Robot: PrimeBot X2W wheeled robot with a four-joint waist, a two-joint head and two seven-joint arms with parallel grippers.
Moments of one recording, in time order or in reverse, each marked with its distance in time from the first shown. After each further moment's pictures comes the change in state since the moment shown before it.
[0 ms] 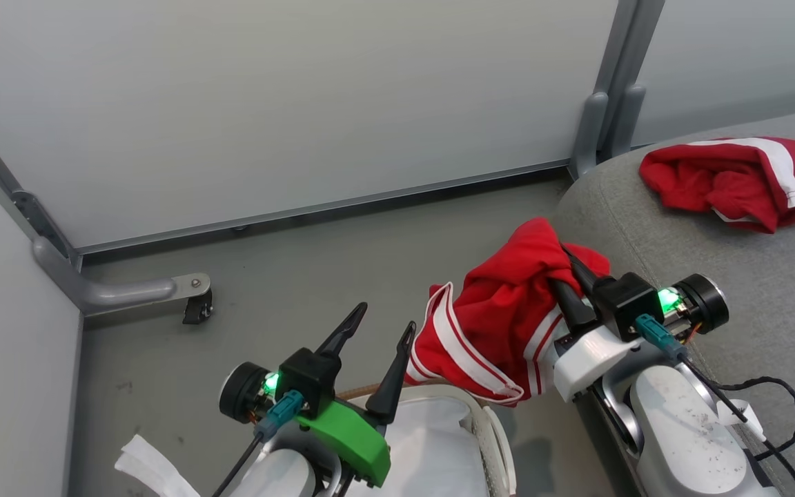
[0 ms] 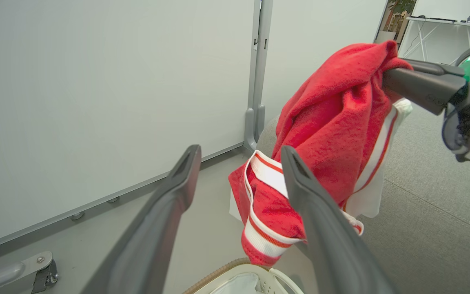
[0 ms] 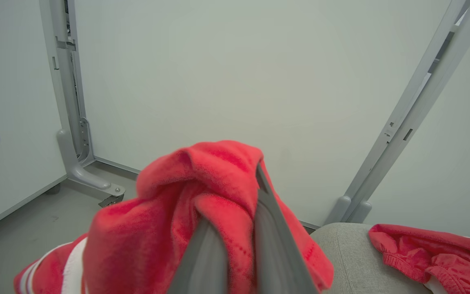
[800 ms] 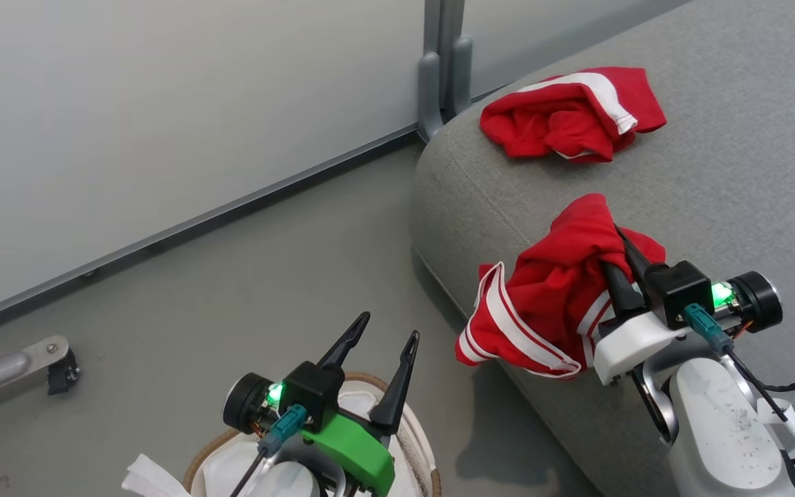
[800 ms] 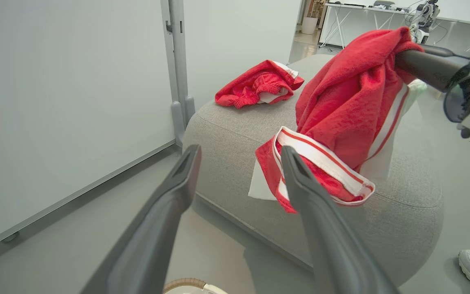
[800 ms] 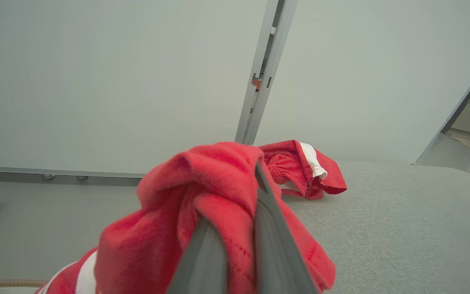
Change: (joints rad) left arm 0.079 -0.072 0.126 -0.007 0.130 -0.073 0.000; right arm 0.014 -0.001 -0.147 -0.030 -0.053 0.000 0.000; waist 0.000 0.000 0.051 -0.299
